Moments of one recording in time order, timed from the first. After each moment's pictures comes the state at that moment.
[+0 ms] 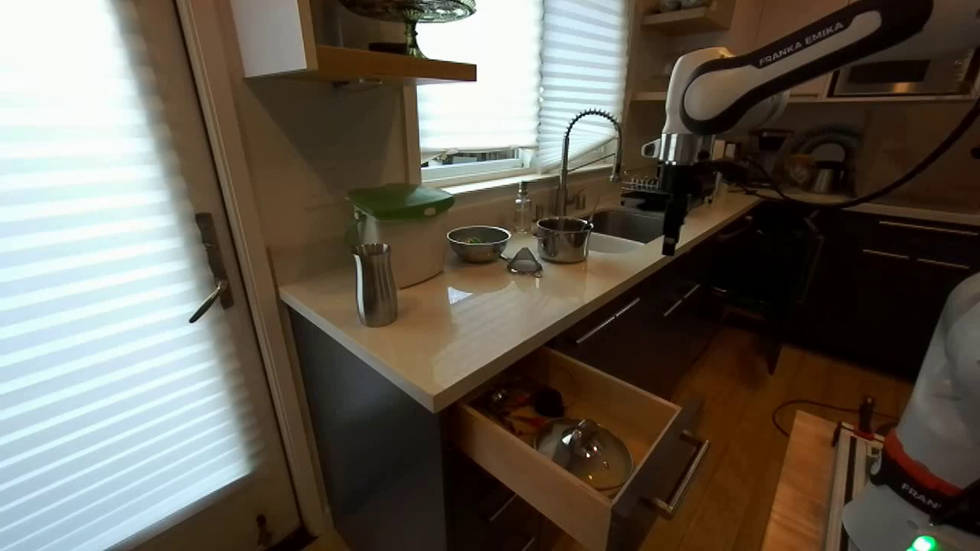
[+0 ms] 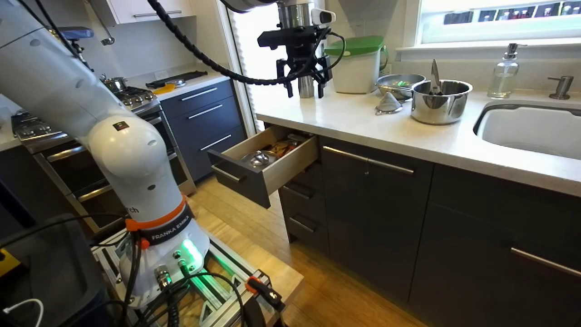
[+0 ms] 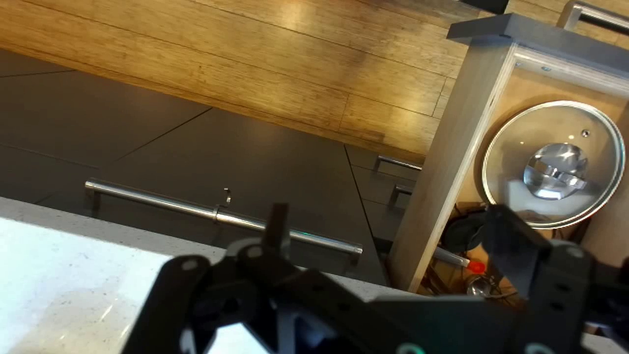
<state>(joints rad) -0.07 -0.39 -0.22 -2.36 -0.10 1.99 -0.50</state>
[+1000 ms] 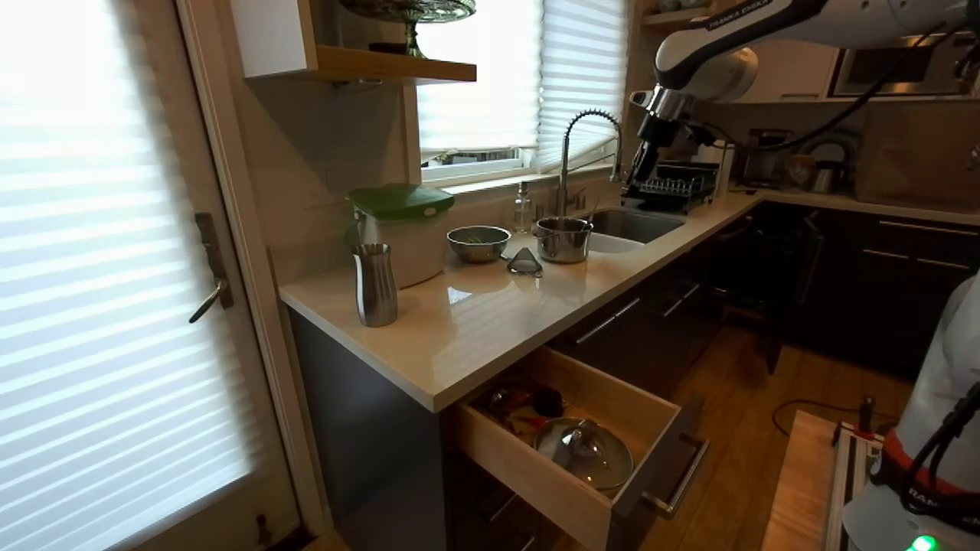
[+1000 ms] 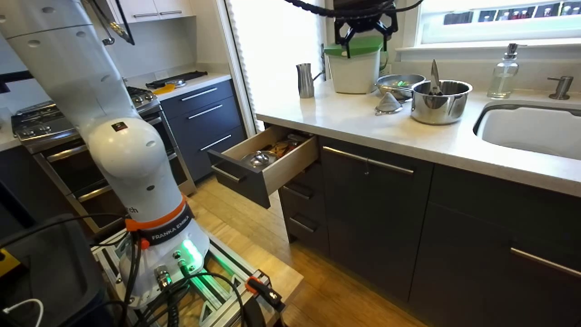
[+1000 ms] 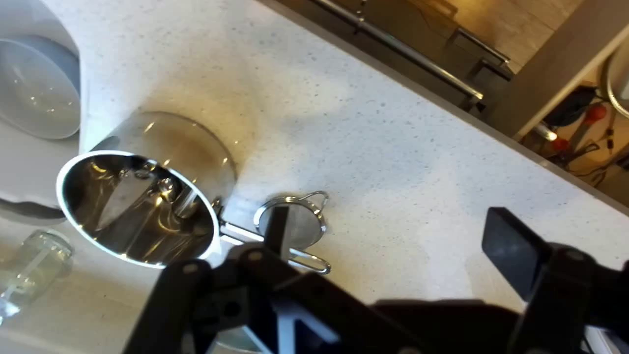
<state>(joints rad) -0.10 -0.08 -0.38 -1.91 0.20 2.11 -1.06</state>
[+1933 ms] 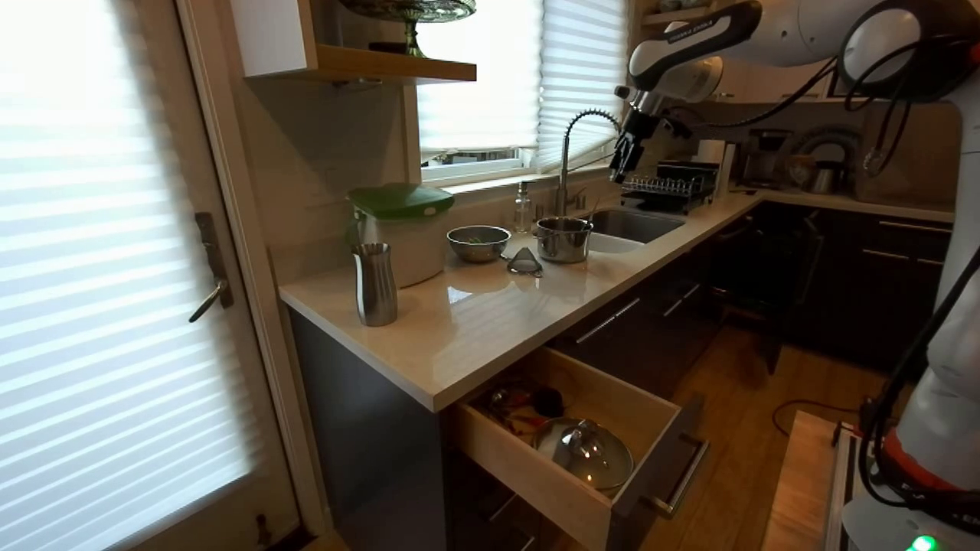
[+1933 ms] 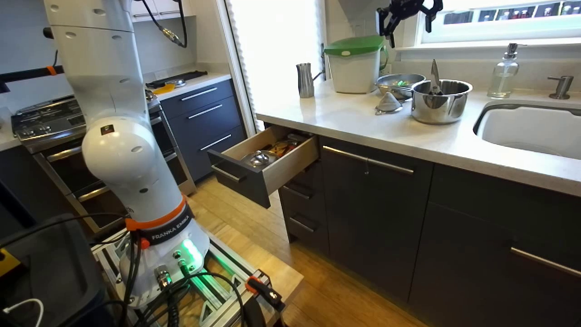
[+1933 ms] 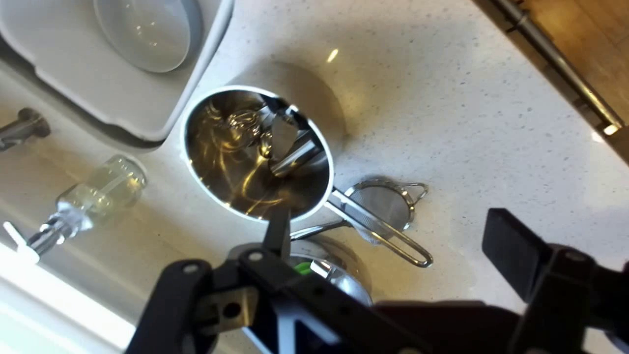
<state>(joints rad) -0.28 0.20 -0.27 -1.56 0.26 2.13 -1.34</state>
